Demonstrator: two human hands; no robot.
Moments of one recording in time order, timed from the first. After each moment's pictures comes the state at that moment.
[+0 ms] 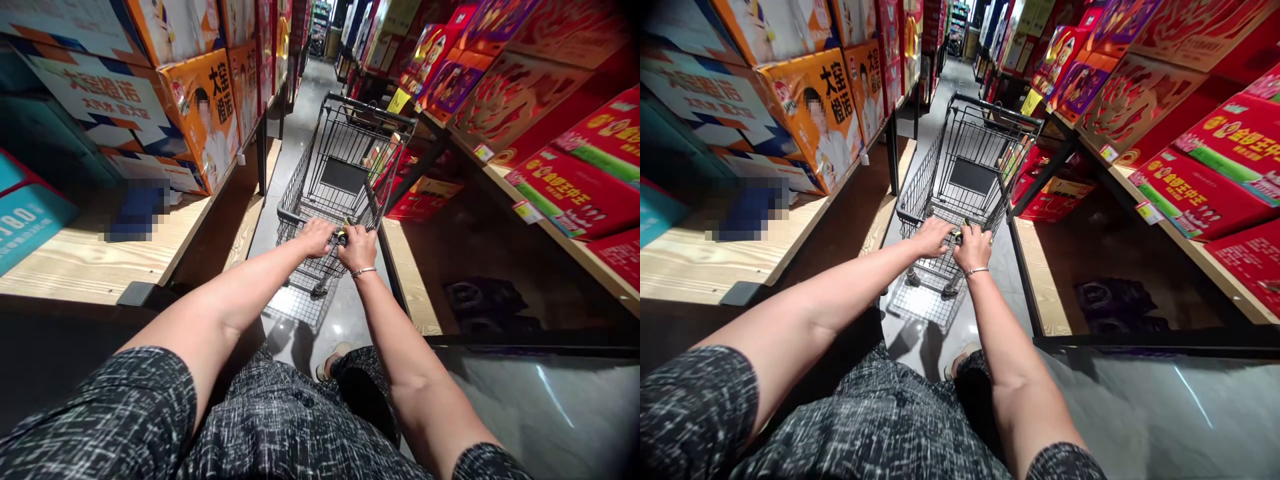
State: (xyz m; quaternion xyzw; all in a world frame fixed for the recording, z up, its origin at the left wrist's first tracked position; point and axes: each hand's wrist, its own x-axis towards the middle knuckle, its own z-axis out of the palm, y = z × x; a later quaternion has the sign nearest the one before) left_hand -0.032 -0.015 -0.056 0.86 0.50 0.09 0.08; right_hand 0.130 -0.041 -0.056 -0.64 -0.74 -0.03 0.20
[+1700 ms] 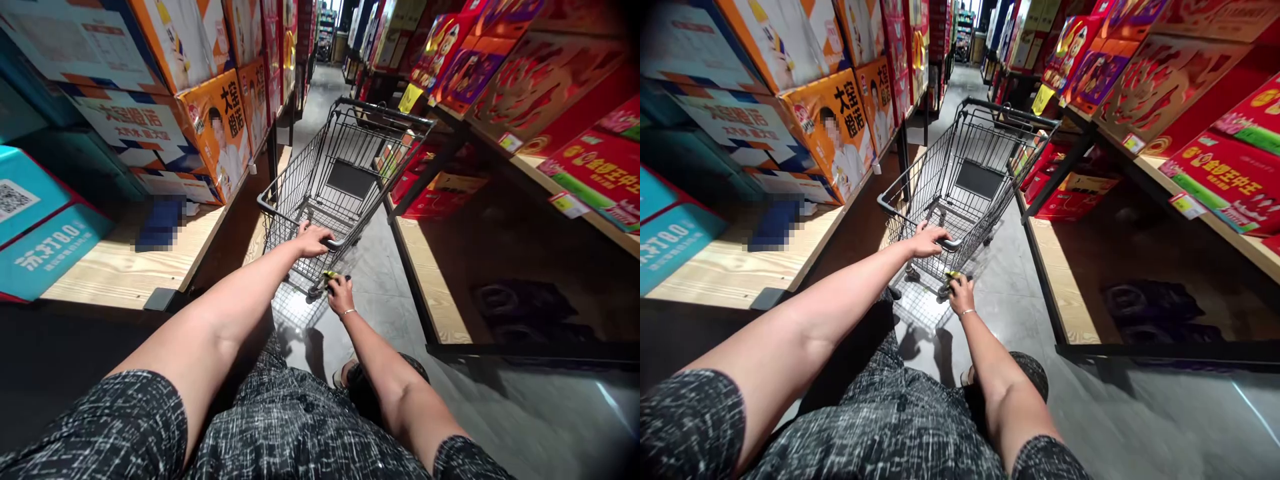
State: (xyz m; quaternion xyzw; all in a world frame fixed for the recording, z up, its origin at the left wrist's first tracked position) left_hand -0.070 -0.019 -0.040 0.81 0.53 0.07 0.23; right_hand 0.127 -0.089 -0.246 -0.55 -0.80 0.08 0.23
